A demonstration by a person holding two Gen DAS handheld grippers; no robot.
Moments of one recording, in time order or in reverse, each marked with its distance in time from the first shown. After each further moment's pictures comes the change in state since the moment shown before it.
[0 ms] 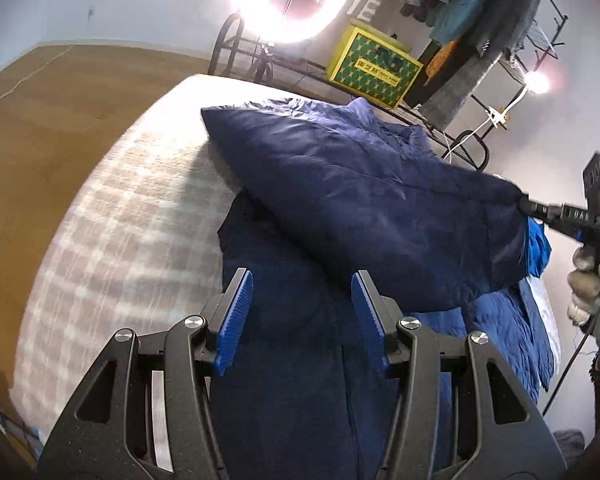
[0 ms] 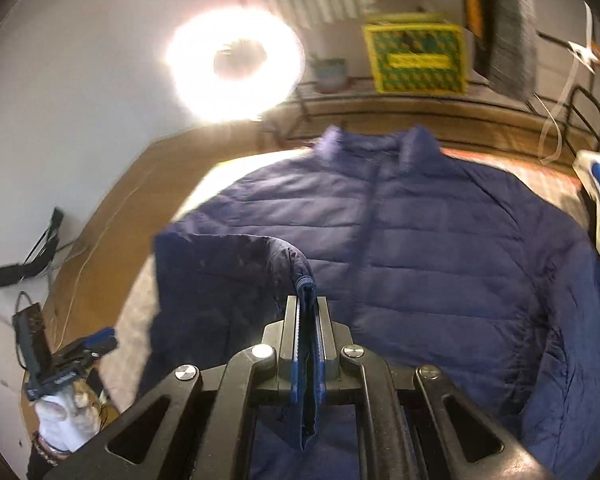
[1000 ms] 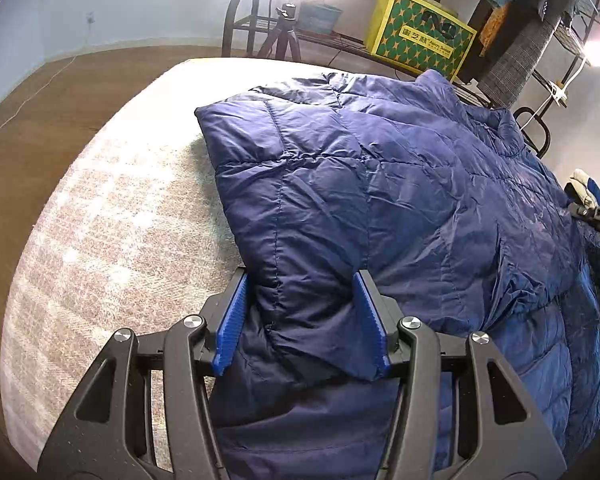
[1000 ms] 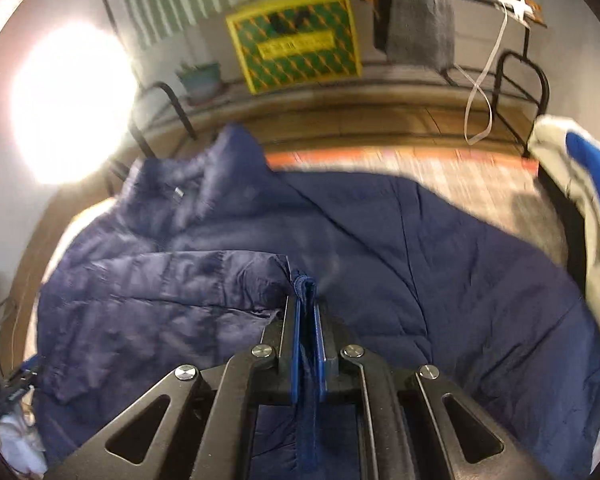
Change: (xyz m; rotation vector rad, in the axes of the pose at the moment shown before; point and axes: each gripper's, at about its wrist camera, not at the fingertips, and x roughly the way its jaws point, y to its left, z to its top) left arm 0.165 0.021 0.071 0.062 0.052 0.185; right arm 0.116 -0.174 0.066 0.173 -0.025 -0.266
